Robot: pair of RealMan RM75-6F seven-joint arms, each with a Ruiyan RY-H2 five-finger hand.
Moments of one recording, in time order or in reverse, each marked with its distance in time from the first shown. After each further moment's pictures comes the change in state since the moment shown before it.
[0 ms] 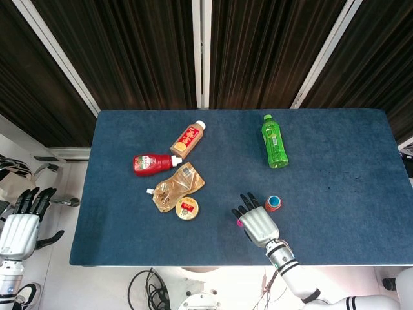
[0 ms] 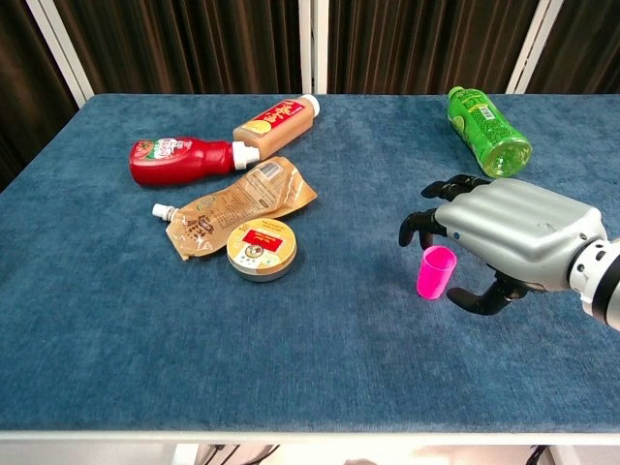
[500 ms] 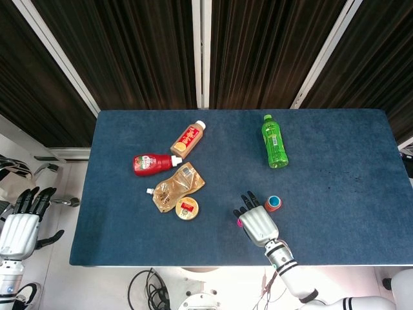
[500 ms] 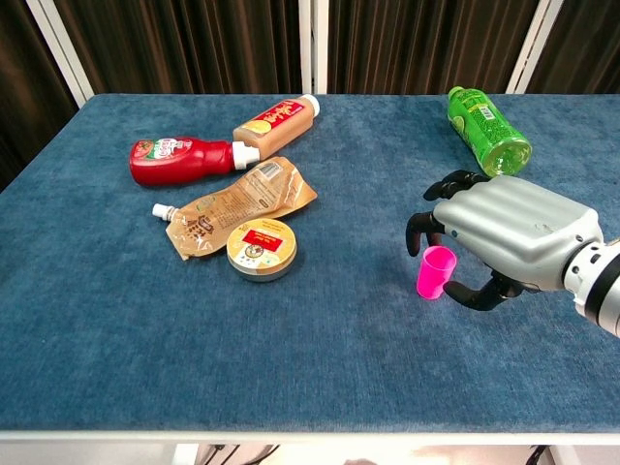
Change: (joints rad) left arm 0.000 -0.001 -0.002 0.006 0.003 0.002 -0.009; right arm -0.015 -0.034 0.000 0.040 -0.033 0.026 0.004
